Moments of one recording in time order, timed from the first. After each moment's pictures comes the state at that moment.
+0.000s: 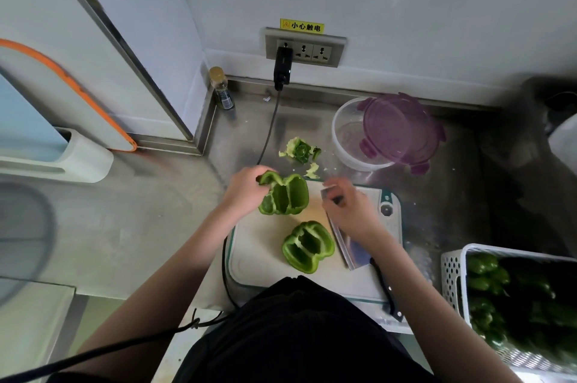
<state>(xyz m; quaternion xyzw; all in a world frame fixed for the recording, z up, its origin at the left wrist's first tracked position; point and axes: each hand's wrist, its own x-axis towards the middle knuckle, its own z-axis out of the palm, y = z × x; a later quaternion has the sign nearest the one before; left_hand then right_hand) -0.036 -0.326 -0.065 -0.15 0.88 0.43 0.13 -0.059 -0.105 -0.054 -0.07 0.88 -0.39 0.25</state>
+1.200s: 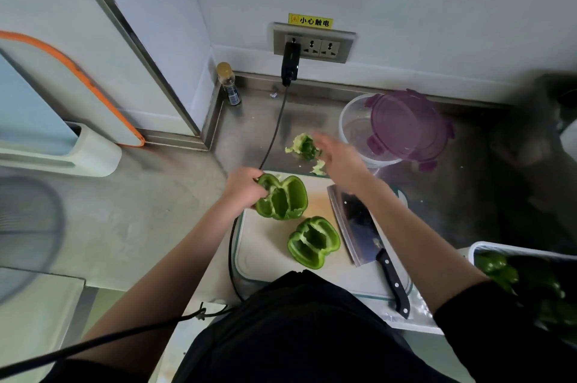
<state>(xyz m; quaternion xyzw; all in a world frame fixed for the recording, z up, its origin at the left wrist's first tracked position) -0.032 -0.333 -0.058 -0.29 0.82 0.45 0.19 -0.123 -0.152 -0.040 -0.18 0.91 -0.29 0.24</state>
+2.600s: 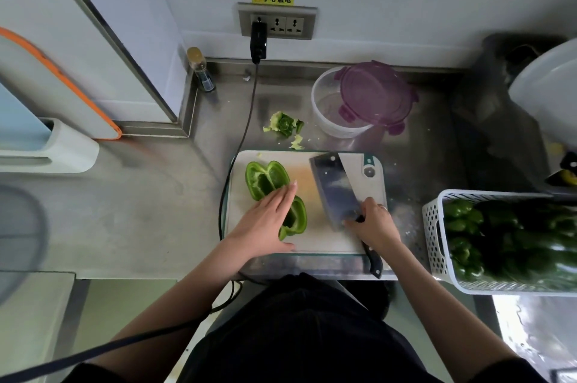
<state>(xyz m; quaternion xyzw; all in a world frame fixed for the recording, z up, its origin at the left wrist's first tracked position) 0.061 -0.269 -0.088 0.17 0.96 0.13 0.18 0.014 -0.029 -0.092 0.10 0.93 -0.20 0.29</state>
